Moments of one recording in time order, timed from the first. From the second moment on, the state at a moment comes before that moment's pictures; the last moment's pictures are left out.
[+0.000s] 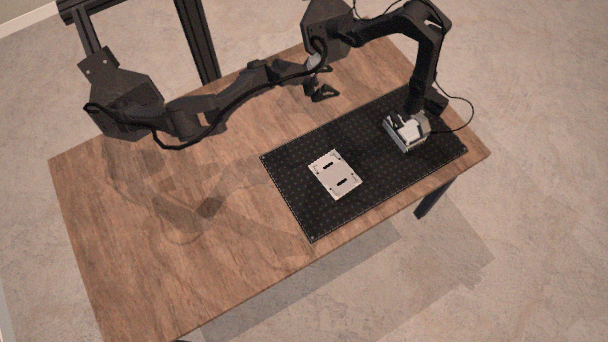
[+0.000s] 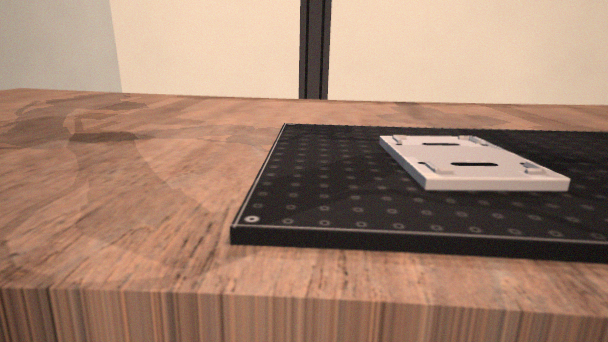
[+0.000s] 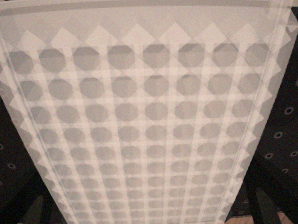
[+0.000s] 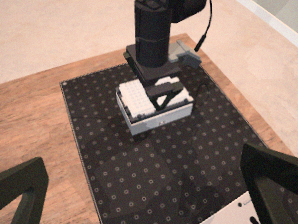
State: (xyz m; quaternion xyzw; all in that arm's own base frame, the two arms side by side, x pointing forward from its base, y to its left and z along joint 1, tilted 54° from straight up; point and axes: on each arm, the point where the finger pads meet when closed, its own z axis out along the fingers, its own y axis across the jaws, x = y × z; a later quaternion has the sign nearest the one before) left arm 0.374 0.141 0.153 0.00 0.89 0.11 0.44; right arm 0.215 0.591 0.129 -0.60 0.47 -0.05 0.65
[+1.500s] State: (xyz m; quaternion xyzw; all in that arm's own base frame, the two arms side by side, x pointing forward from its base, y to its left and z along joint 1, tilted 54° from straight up) left arm 0.394 0.044 0.231 0.02 0.86 0.08 0.51; right arm 0.208 0.522 0.139 -0.56 0.52 -0.08 0.64
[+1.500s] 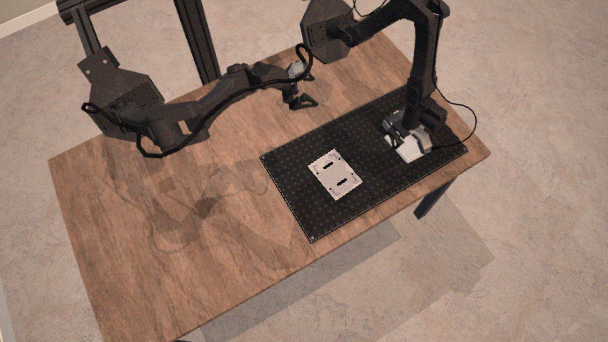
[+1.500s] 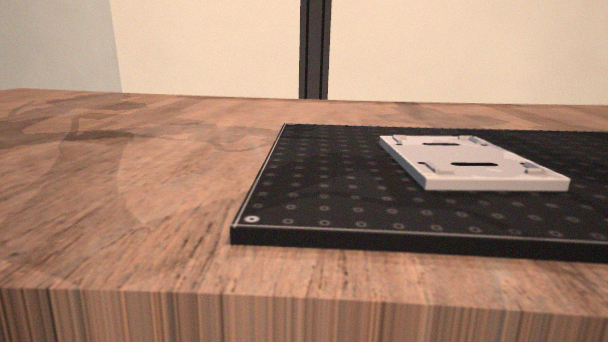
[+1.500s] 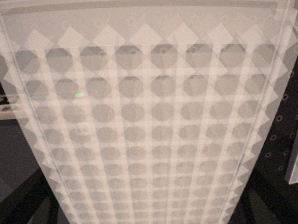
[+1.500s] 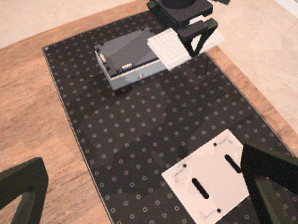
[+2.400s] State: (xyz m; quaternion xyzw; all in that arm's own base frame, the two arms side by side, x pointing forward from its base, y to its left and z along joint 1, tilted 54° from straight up) left arm 0.423 -0.161 0.102 0.00 0.89 0.11 0.45; right arm 0.176 0.342 0.160 -0.49 0.59 -0.12 0.64
